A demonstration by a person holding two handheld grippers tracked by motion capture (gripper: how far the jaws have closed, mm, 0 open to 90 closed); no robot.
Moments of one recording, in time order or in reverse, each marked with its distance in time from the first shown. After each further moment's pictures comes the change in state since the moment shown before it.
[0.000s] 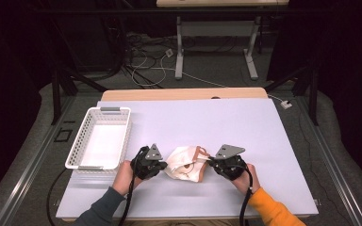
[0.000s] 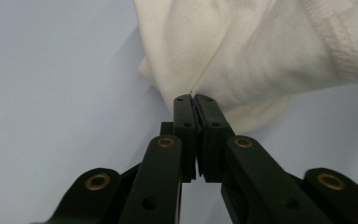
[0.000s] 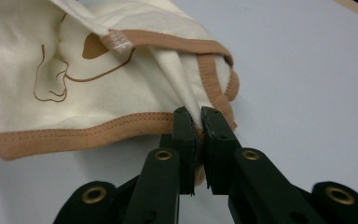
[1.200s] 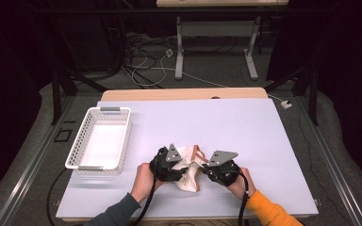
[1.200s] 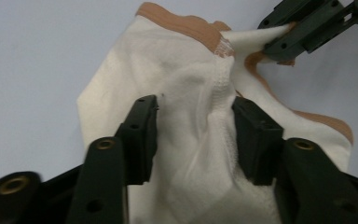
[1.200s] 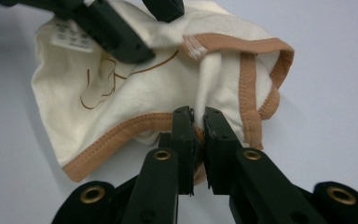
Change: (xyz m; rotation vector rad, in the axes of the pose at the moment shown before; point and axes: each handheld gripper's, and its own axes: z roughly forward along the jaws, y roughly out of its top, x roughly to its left) left arm -0.035 0.038 0.020 -0.089 0.051 -0.035; right arm 0.021 0.004 0.003 0.009 0.099 -0.052
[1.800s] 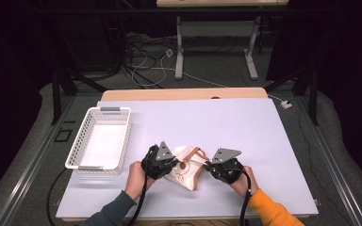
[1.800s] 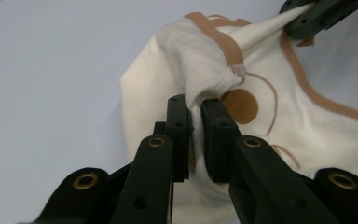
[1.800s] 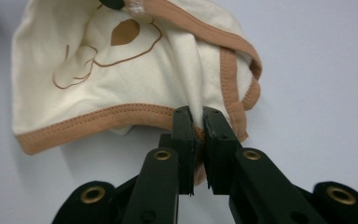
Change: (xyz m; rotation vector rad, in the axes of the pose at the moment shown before) left arm 0.014 -0.011 -0.017 -0.034 0.048 -0.007; right arm -0.010 -0.003 -0.004 0.006 -0.041 0.020
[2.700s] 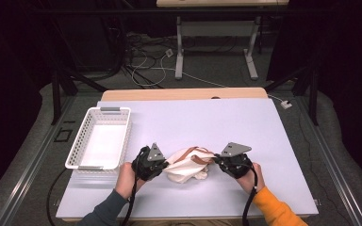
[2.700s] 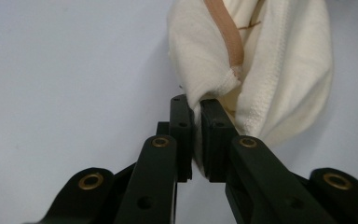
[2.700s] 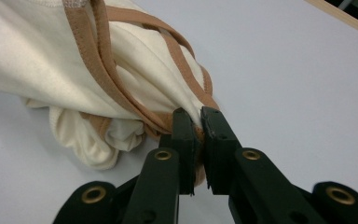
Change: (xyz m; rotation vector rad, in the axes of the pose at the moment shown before) left arm 0.007 -0.014 -0.014 0.092 -0.026 0.005; right arm -0.020 -0.005 -0.014 -0.018 -0.129 0.063
